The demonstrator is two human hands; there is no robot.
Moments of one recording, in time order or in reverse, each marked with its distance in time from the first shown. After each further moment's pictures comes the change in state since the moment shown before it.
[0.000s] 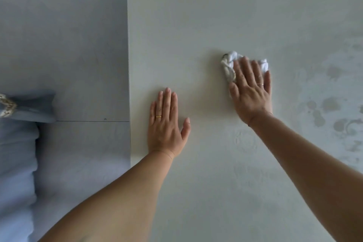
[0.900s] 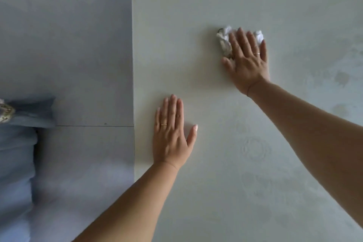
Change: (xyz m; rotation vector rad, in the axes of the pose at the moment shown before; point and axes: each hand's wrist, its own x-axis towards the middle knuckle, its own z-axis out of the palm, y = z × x) left_hand -0.002 -0.002 0.004 -0.048 0.046 0.018; right_hand 0.086 -0.019 -0.014 -0.048 0.030 -0.094
